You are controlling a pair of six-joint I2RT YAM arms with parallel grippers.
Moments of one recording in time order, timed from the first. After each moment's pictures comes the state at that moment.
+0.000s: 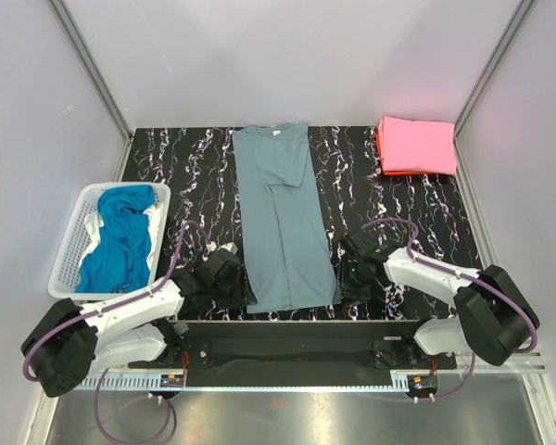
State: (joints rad) left arm -0.80 1.06 0.42 -0.40 0.05 -0.96; right arm 0.63 1.34 0.63 -0.60 -0.17 0.81
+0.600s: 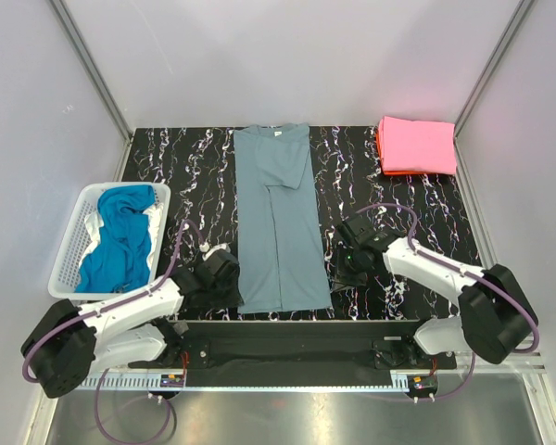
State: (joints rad) left arm -0.79 1.06 0.44 -0.48 -0.04 -0.96; right arm 0.63 1.34 0.77 -0.66 -0.15 0.77
